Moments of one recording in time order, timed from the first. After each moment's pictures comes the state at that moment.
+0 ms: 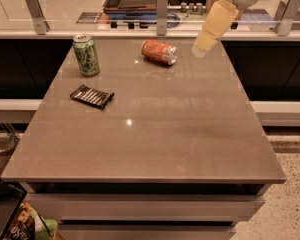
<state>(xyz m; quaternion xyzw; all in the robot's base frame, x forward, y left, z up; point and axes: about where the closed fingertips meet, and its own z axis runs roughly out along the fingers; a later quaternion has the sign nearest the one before) 0.593 -0.156 1.015 -0.47 0.86 -0.02 0.21</state>
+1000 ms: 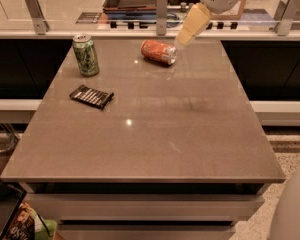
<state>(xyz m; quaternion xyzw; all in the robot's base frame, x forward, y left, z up) 0.664 -0.145 0.988 -0.35 0.91 -0.04 0.23</state>
